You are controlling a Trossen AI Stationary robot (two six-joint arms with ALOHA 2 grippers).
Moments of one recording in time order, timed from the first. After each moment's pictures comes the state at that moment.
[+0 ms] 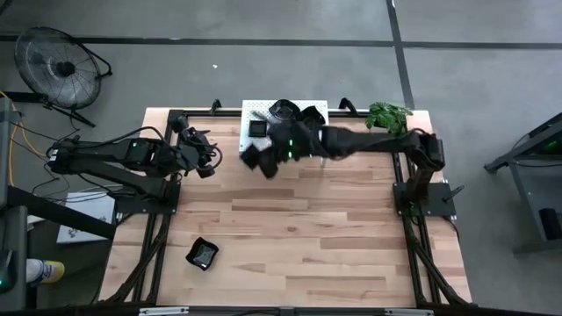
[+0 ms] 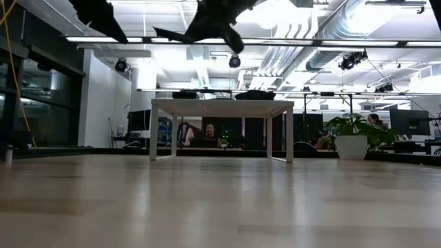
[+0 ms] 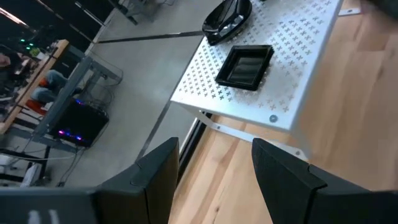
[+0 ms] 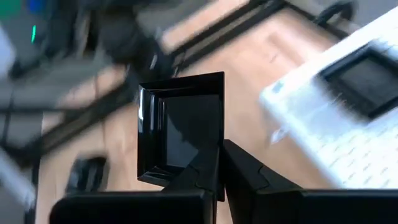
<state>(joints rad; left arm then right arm) -0.09 0.85 0.98 -0.90 -0.88 0.00 -0.10 1.83 1.66 -0.39 0.06 0.50</state>
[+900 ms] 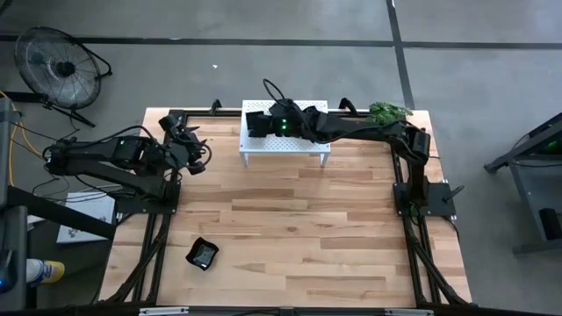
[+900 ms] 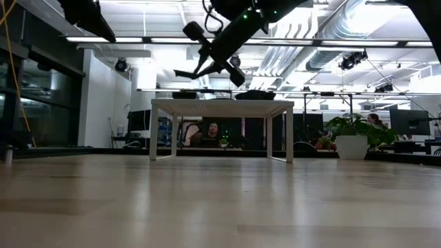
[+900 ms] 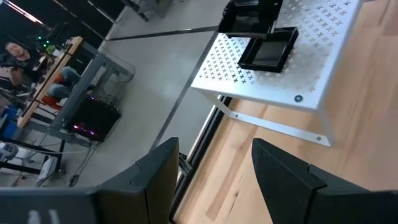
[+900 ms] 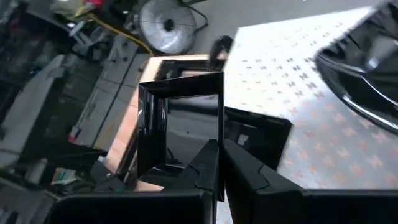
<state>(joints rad) -0.09 0.77 0.98 -1.01 -0.92 -0.01 -0.29 1.95 1.65 -0.24 0.22 1.01</state>
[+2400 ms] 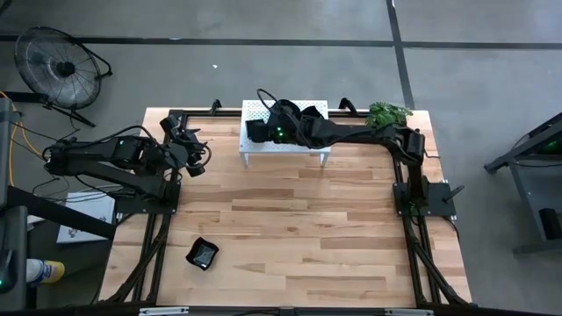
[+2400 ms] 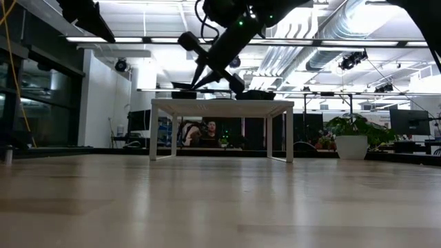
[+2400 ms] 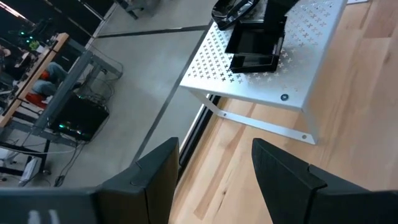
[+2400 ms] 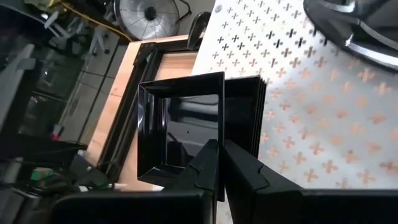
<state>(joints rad) -0.09 0.76 0.98 -1.02 -0.88 -0.03 -0.26 1.99 1.65 -0.27 0.25 1.05</state>
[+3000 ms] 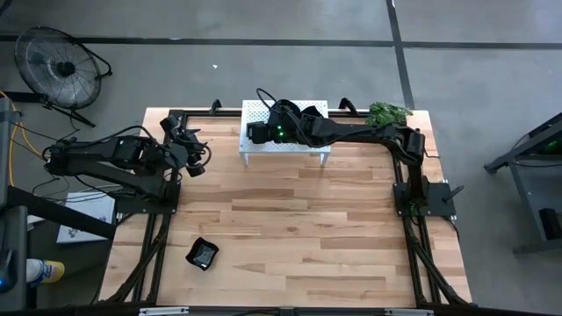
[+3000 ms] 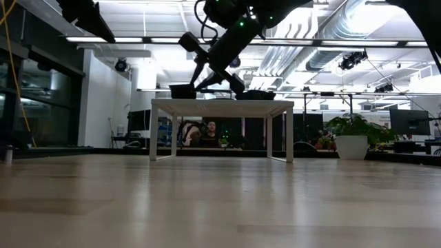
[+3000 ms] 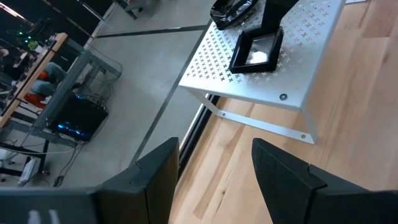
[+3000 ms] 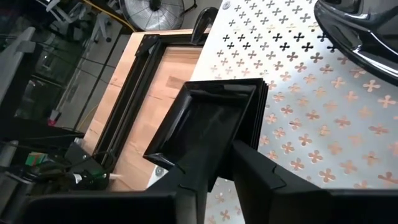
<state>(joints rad) -0.09 0.76 0.98 -1.02 -0.87 -0.03 -0.27 1.99 1.65 -0.27 0.21 0.99</state>
